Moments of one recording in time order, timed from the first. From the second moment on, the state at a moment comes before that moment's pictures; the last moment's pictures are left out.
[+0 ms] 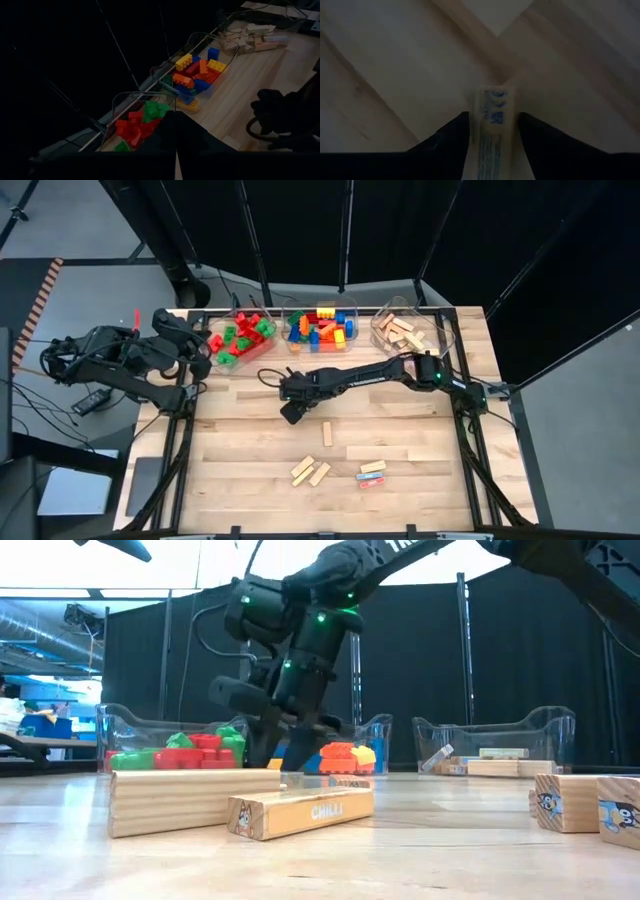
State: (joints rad) left arm -0.17 0.77 1.25 -1.28 -0.85 -0.50; right arm -0.01 2.37 1.88 -0.73 0.10 0.78
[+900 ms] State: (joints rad) left arm -0.17 0.77 1.25 -1.28 -0.85 -0.45; right arm -0.18 1.97 1.83 -1.23 0.35 0.38
